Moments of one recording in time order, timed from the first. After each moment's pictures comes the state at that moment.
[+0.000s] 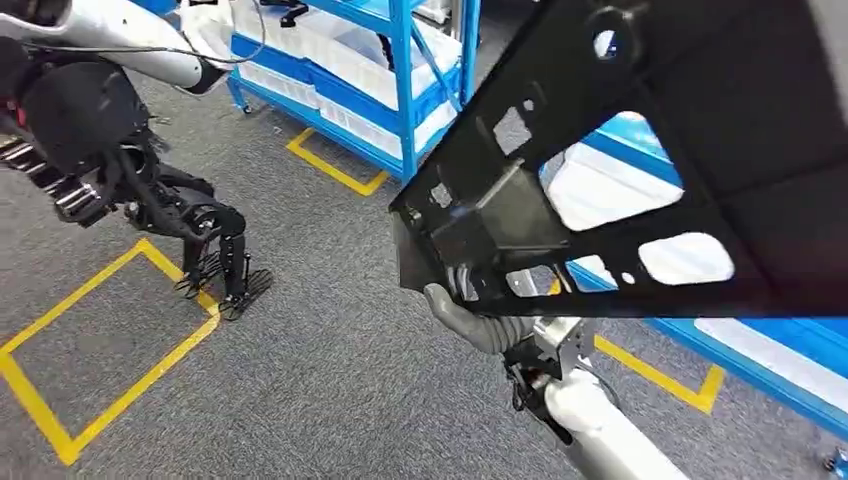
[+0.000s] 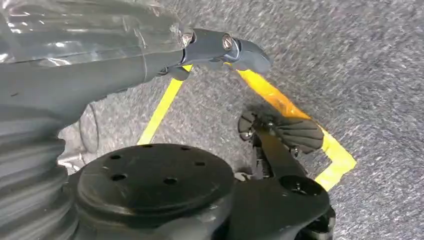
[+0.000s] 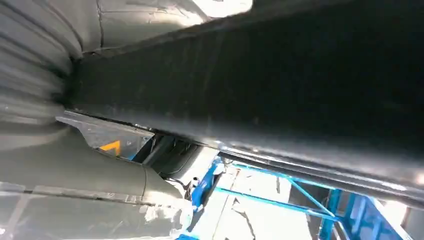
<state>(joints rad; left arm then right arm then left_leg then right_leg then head) -0.12 -0.02 -1.18 -0.23 1.23 0.42 -0.16 -0.34 -0.19 0.63 -1.54 -0.20 -0.13 -0.35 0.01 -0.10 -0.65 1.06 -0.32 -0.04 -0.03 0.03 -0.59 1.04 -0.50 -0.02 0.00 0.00</state>
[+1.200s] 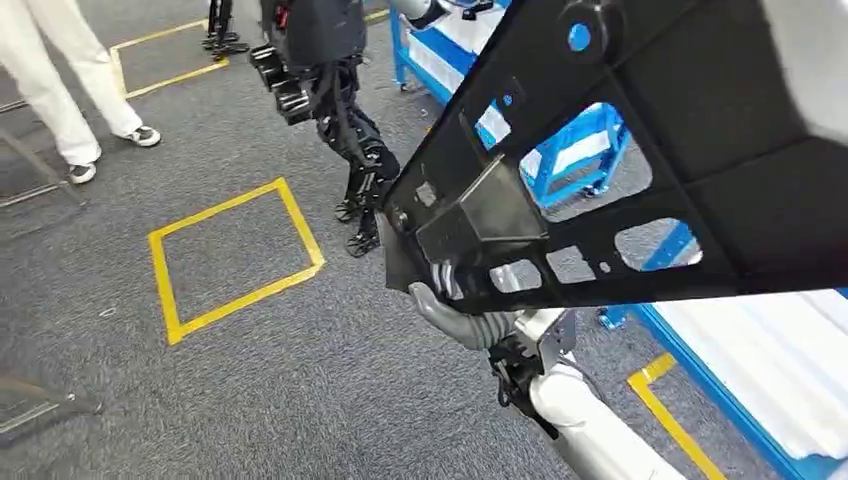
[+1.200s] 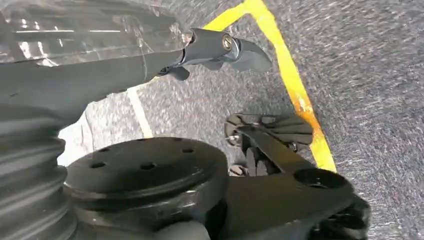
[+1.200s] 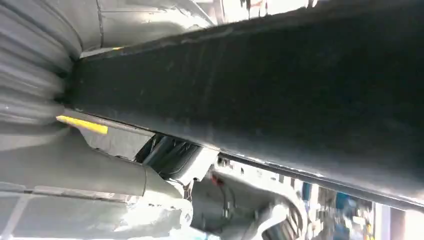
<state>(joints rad) -0.12 -0.02 -1.18 -0.23 1.25 0.42 -0.16 -0.33 -0.18 0.63 -1.53 -0.19 -0.12 -0.36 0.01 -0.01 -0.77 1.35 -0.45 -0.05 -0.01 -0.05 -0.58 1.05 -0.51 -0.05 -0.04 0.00</state>
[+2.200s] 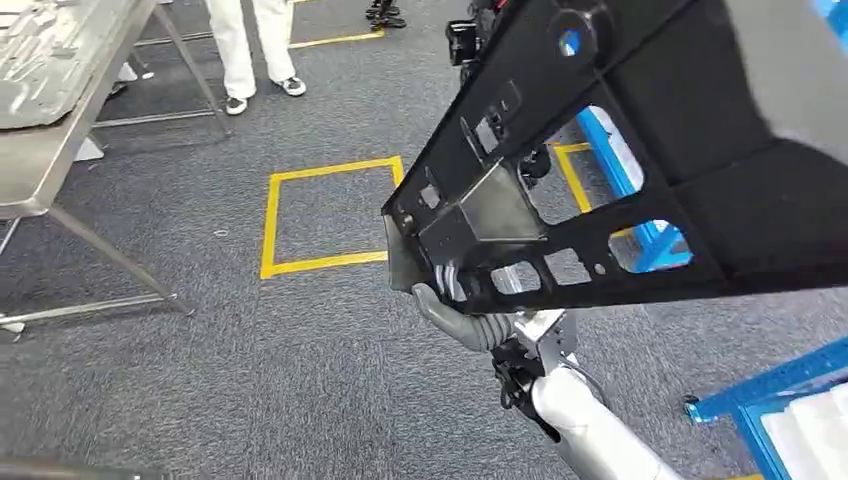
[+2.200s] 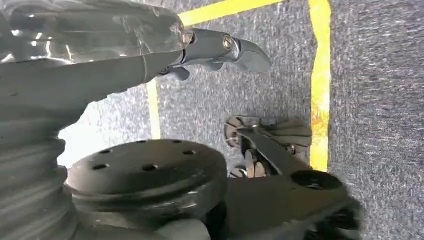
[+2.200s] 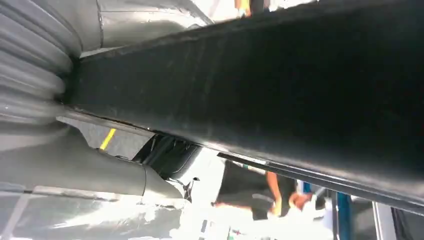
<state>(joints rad) -0.12 -0.02 -1.18 -0.23 1.25 0.42 -0.16 -0.32 -0.19 0.62 -1.54 -0.18 -0.13 -0.34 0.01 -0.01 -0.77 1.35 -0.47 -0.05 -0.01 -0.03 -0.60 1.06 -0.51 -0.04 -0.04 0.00</state>
